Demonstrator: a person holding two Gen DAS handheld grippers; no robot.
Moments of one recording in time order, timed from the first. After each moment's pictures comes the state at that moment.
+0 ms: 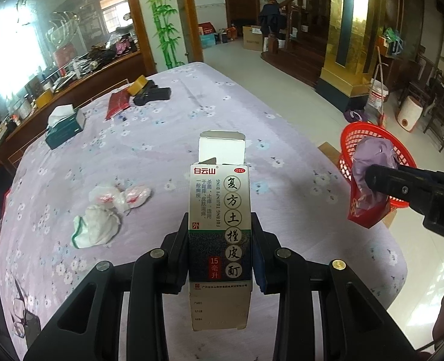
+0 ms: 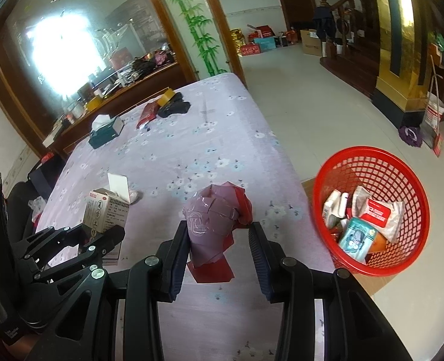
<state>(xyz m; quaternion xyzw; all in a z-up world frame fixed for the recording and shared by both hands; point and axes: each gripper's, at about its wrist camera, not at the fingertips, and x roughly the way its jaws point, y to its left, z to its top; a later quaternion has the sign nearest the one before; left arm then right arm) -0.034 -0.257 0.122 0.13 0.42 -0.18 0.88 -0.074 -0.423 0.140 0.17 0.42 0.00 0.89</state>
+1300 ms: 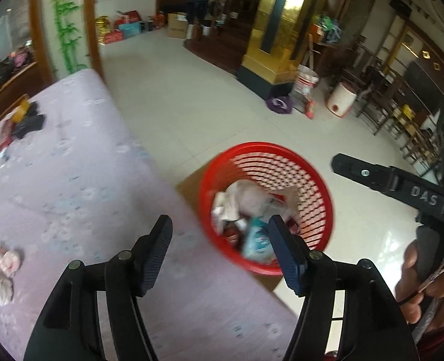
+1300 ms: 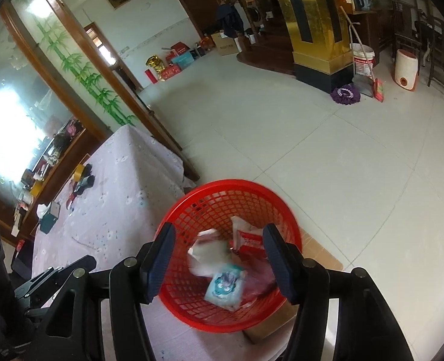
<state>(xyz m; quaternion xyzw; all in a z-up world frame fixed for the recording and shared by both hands) -0.009 -0.428 0.127 0.10 0.46 -0.34 0.81 -0.093 -0.635 0.138 0.29 0.39 -0.14 0.87</state>
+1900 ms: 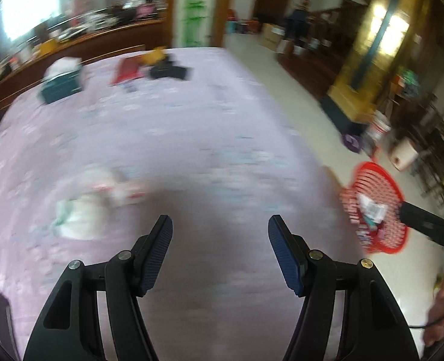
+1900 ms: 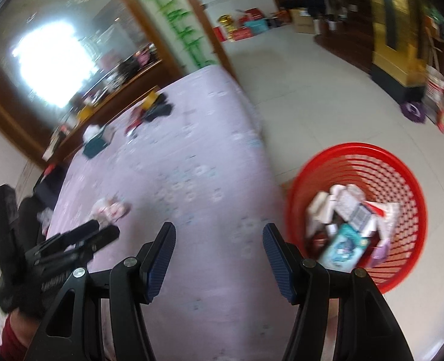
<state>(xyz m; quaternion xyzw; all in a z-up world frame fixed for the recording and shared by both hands) 0.030 -0.198 0.116 0.01 0.48 -0.15 0.87 -0.039 -0.464 0.138 0.20 0.45 0.03 0.87</state>
